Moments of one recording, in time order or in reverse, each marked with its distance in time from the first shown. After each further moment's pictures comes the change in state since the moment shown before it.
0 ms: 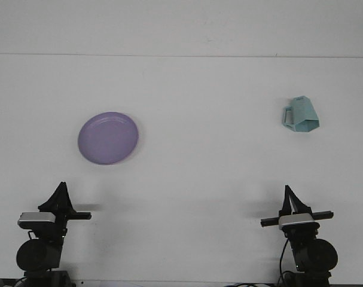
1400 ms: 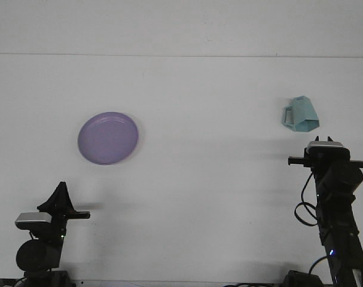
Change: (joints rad) left arm 0.000 0.000 0.000 0.007 0.000 -0.105; right arm -0.219 0.996 0.613 0.191 0.107 -0.007
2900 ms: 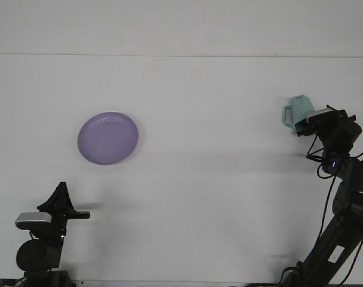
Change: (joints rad) left arm 0.000 0.000 0.000 0.000 0.000 0.000; right arm -0.200 1.074 0.520 0.502 -0.385 -0.308
